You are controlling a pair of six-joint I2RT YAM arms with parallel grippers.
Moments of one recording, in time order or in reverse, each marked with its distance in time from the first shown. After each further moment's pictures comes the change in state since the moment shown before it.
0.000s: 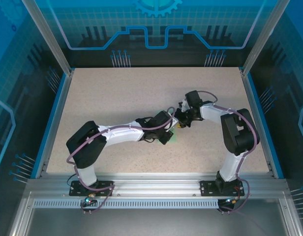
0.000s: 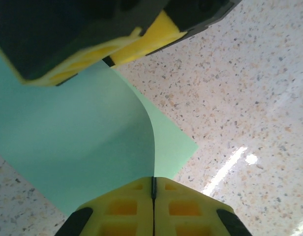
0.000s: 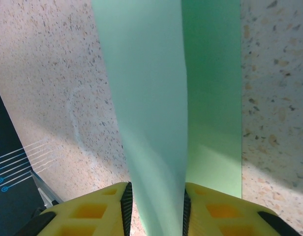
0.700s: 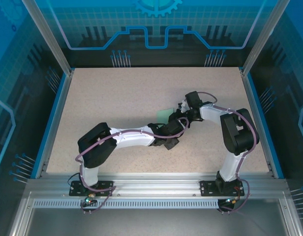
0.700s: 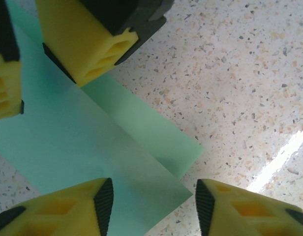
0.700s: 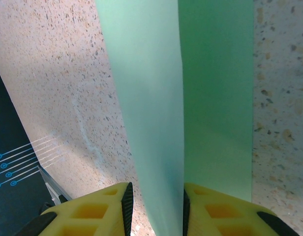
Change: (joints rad) left arm -0.143 0.111 0.123 -0.120 -0.287 0.089; right arm 0.001 0.013 -0.013 0.016 -0.042 0.017
